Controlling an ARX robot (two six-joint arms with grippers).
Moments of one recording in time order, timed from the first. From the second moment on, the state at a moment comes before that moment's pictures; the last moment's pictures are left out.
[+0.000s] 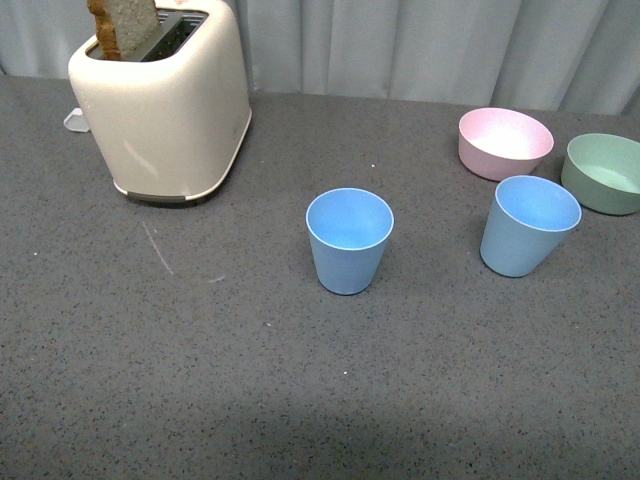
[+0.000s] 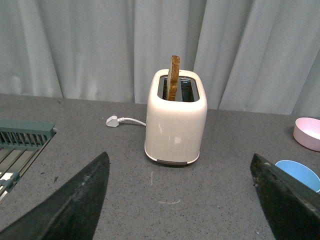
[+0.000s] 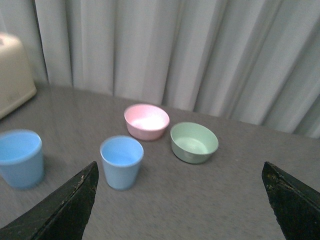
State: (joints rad) left arm 0.00 0.00 0.02 0.00 0.00 -0.01; right arm -0.01 0.07 0.01 -0.03 -0.03 -0.20
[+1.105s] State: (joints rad) left arm 0.00 0.00 0.02 0.00 0.00 -0.01; right arm 0.05 1.95 0.96 0.03 0.00 0.17
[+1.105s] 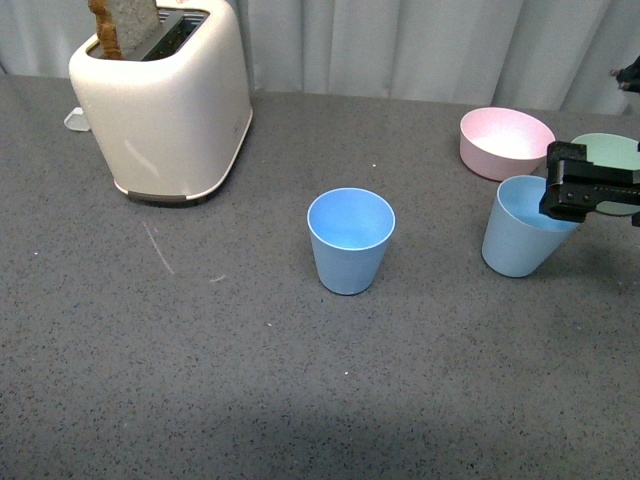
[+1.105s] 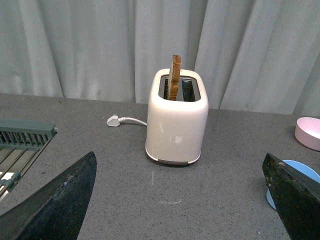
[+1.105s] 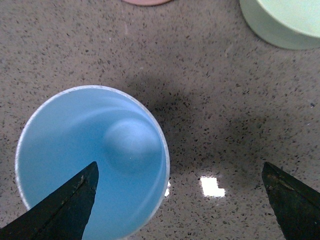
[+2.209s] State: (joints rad) left arm 0.00 0.00 0.02 0.00 0.00 -0.01; right arm 0.18 1.81 1.06 -0.18 -0.28 0.31
